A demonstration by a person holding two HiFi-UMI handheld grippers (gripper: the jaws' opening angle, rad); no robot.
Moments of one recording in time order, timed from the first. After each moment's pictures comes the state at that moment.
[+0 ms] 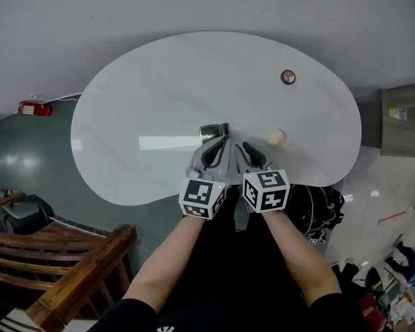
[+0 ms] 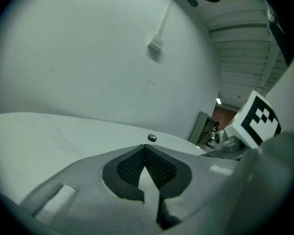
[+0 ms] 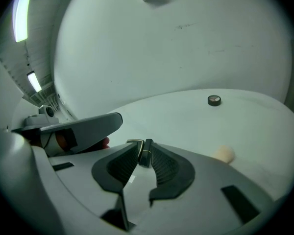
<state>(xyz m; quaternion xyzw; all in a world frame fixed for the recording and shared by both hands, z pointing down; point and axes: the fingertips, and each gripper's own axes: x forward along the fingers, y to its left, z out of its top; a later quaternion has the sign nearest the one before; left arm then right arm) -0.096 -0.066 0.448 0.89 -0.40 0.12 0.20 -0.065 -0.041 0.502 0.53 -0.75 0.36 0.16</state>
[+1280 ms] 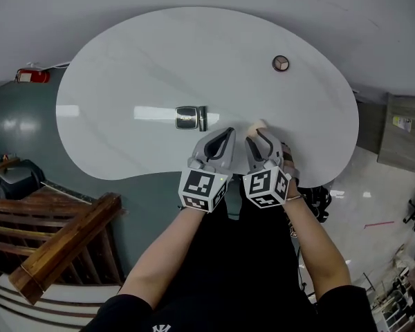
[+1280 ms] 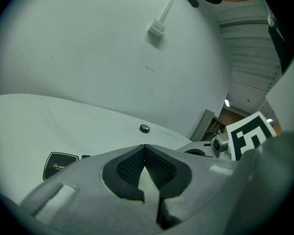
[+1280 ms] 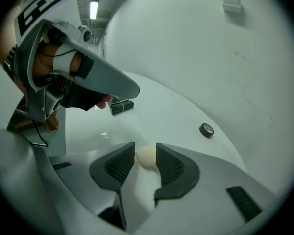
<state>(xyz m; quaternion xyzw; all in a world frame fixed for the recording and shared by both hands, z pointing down) -0.015 -0.046 0.480 0.86 -0.42 0.14 0.25 0.033 -0.023 0.543 0.40 -0.81 0.07 0.42</state>
